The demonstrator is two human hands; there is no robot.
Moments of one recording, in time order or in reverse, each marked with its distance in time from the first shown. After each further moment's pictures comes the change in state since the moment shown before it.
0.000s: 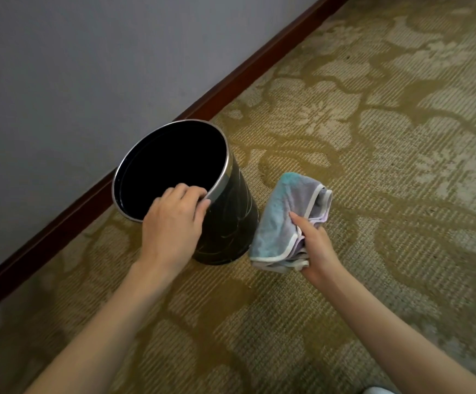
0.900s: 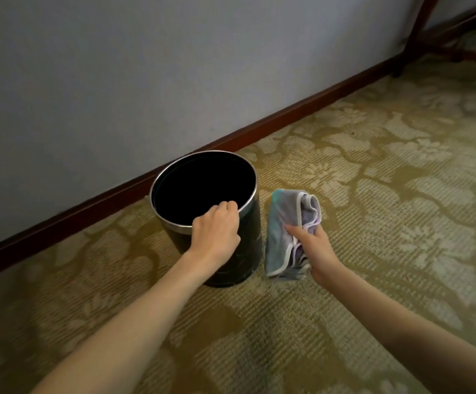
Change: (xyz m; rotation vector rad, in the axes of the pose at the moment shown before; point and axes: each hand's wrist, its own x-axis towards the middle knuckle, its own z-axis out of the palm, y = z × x) left_hand 0.018 0.026 0.006 0.015 0.000 -0.131; right_hand 0.006 -0.057 0.039 -0.570 -0.116 -0.266
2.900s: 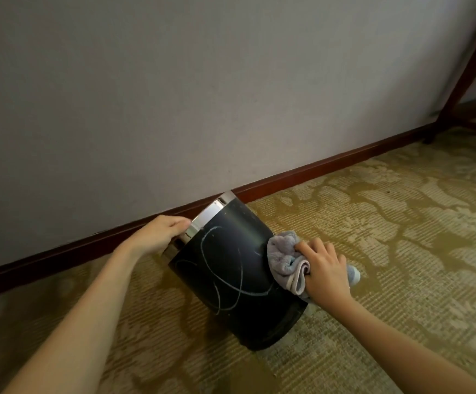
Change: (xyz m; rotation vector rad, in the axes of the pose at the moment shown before) left_hand 0.013 -0.217 -0.071 -0.740 -0.365 -0.388; right_hand 0.013 -0.026 0.095 -1.524 0.118 -0.767
